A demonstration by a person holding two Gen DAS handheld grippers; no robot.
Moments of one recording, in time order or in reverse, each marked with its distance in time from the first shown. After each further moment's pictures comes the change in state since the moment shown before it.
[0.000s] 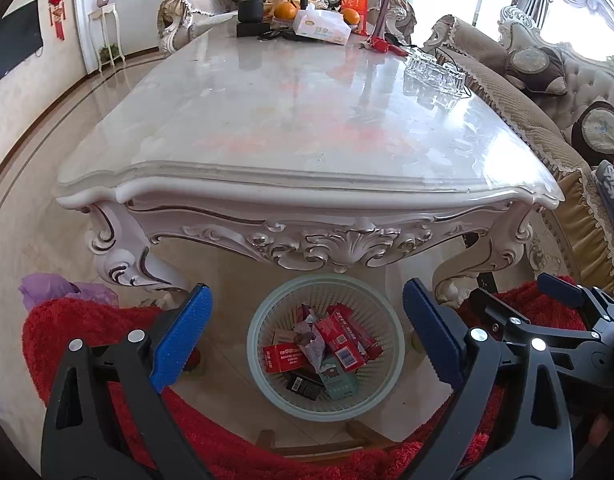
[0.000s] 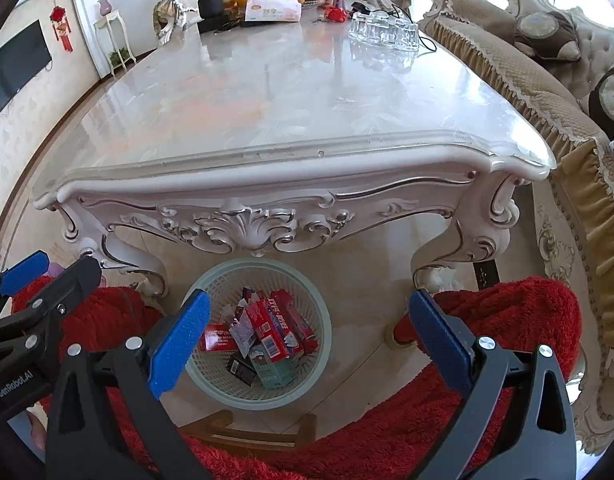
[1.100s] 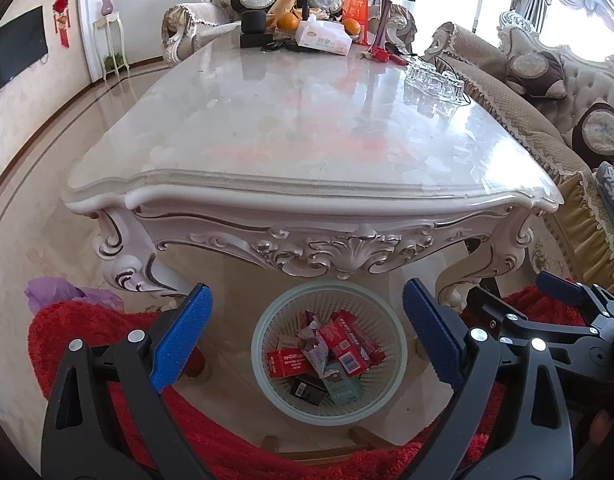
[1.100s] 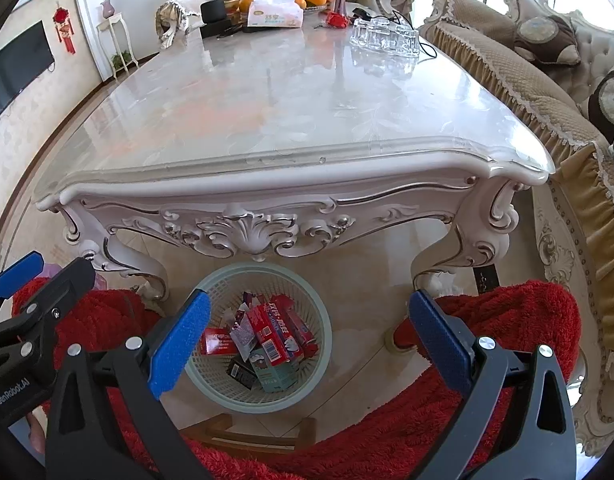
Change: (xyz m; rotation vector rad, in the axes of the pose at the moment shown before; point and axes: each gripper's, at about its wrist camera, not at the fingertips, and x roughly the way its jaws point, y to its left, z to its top) left arm -0.010 0.002 -0.005 0.009 -0.037 0.012; right arm -0.003 0.003 0.001 -0.003 -0.019 -0.001
